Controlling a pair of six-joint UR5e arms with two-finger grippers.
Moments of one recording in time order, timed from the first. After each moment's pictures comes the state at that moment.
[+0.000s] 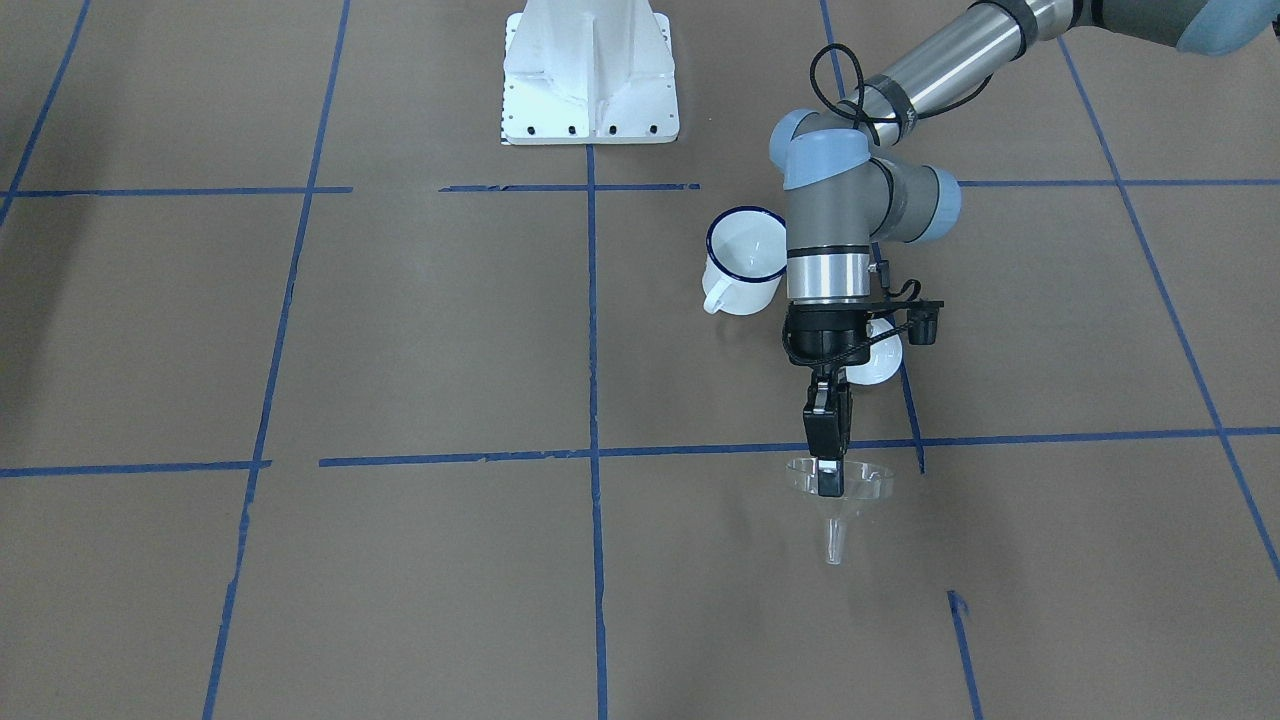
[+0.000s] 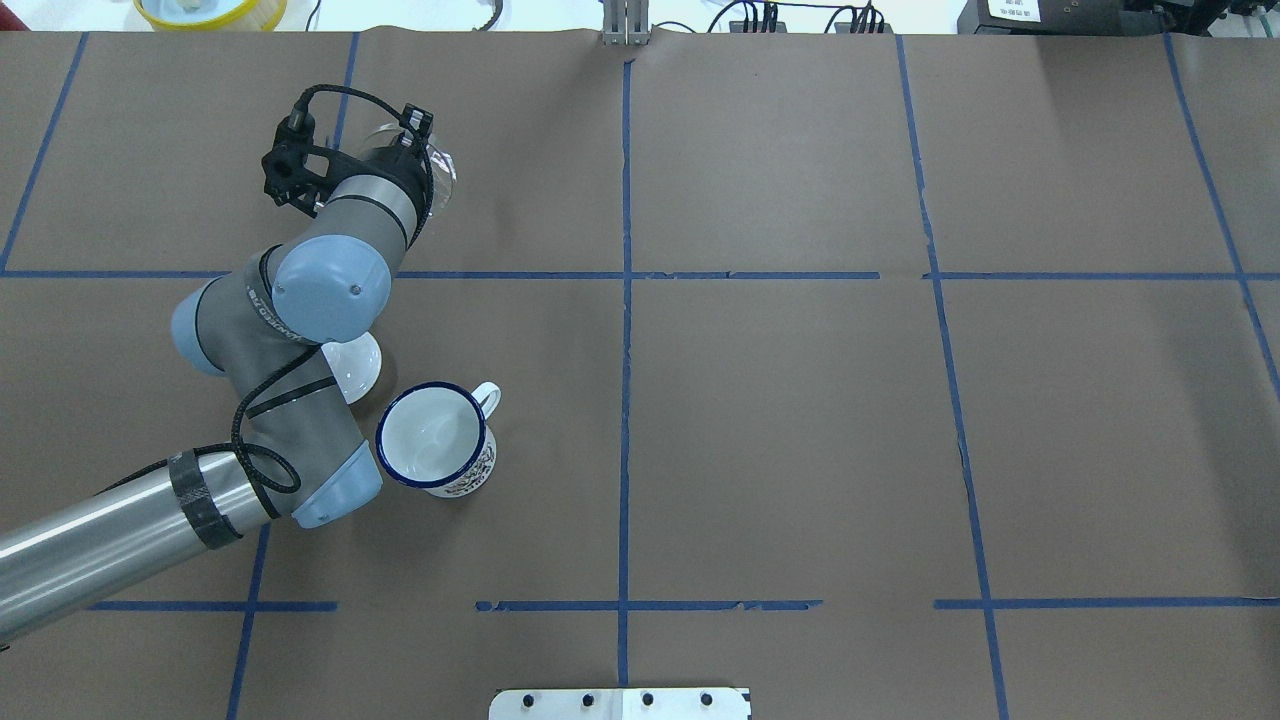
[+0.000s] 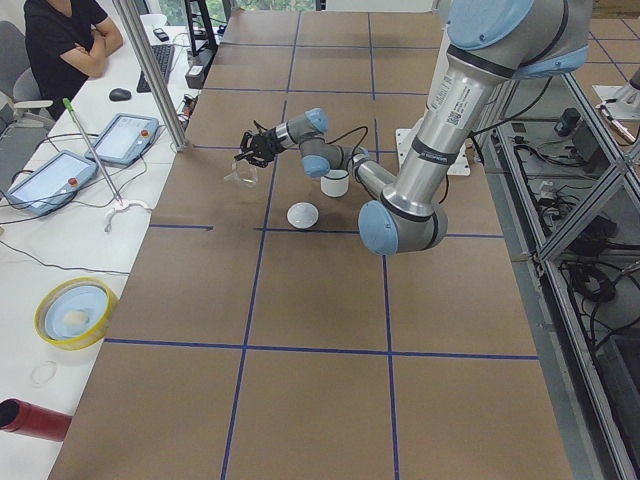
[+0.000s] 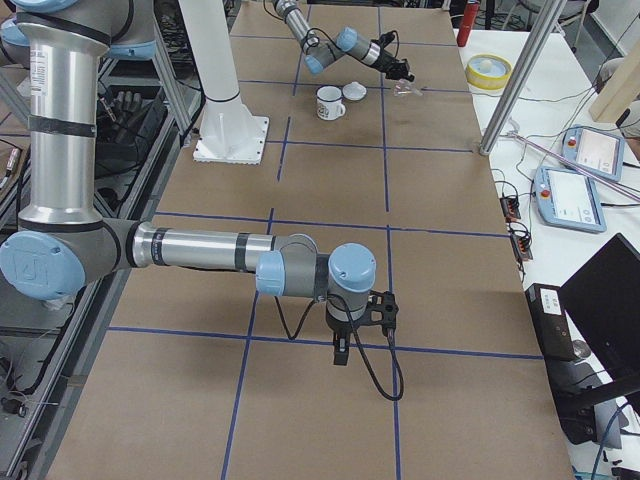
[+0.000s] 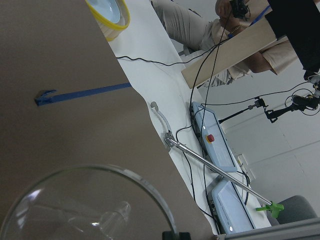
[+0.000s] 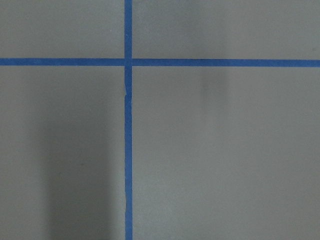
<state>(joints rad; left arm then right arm) -0.61 -2.13 -1.44 -2.28 -0.99 -2.20 1.57 -1.68 1.66 -1.57 2.29 0.01</state>
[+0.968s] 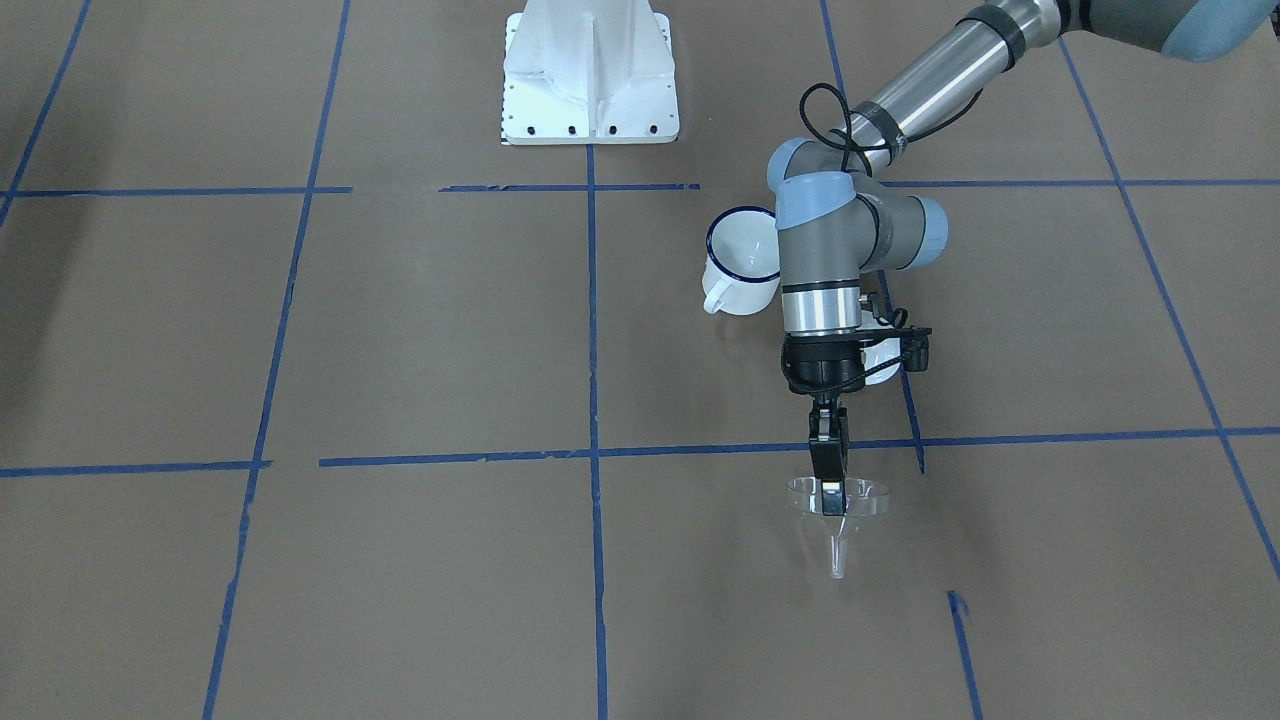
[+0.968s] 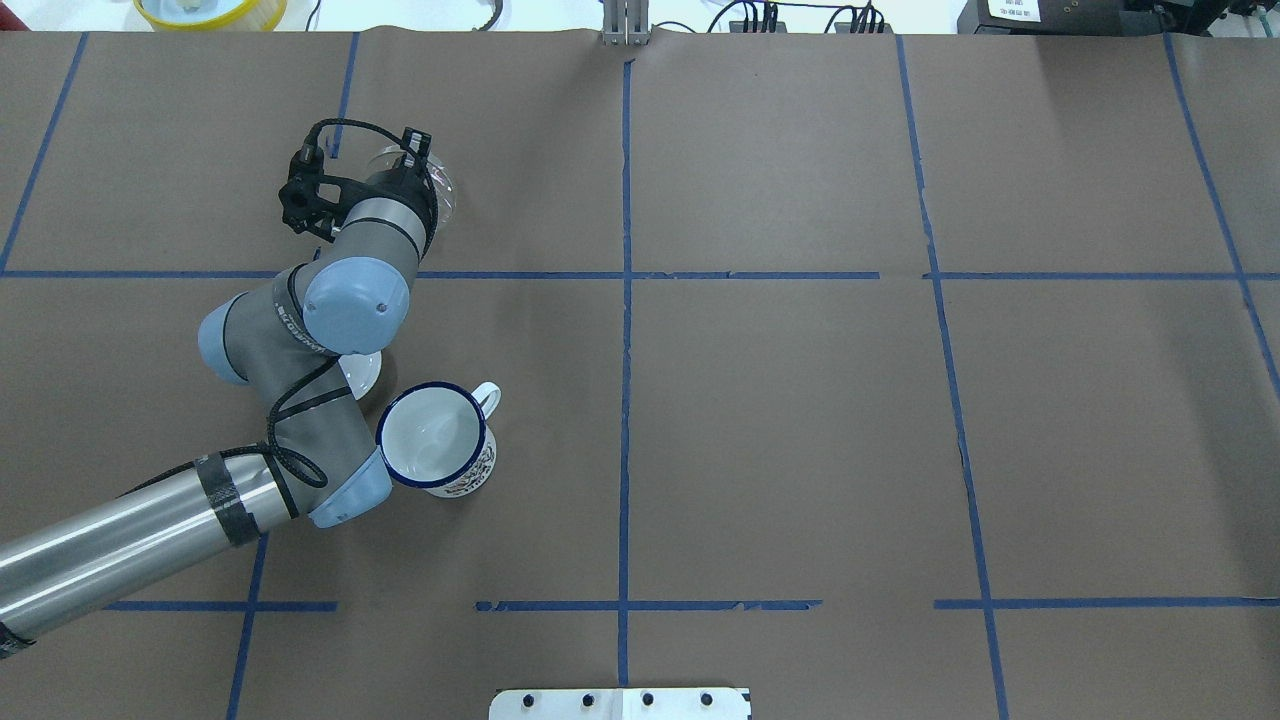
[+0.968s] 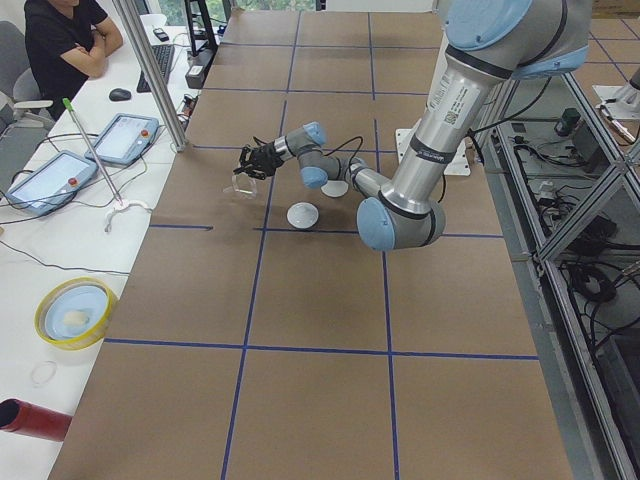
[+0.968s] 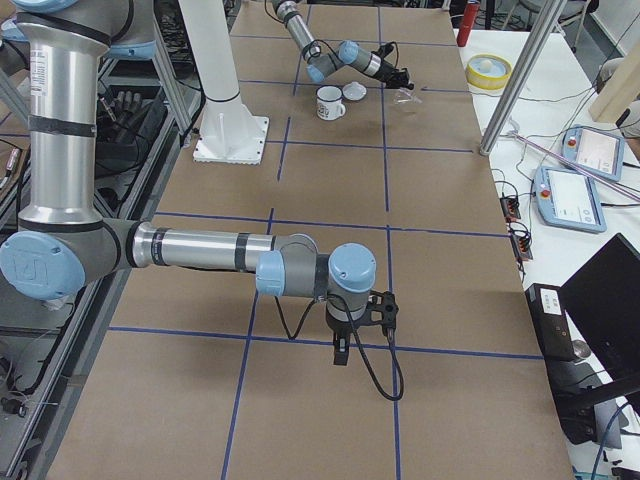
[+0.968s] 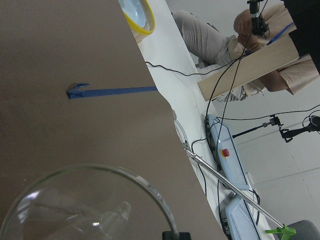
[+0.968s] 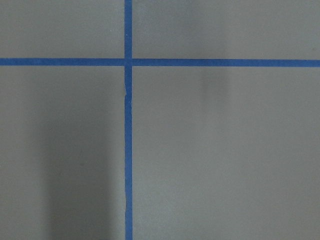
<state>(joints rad) -0.60 -2.15 -1.32 -2.34 -0.96 -2.28 1.57 -1.68 1.66 -1.57 2.29 0.01</state>
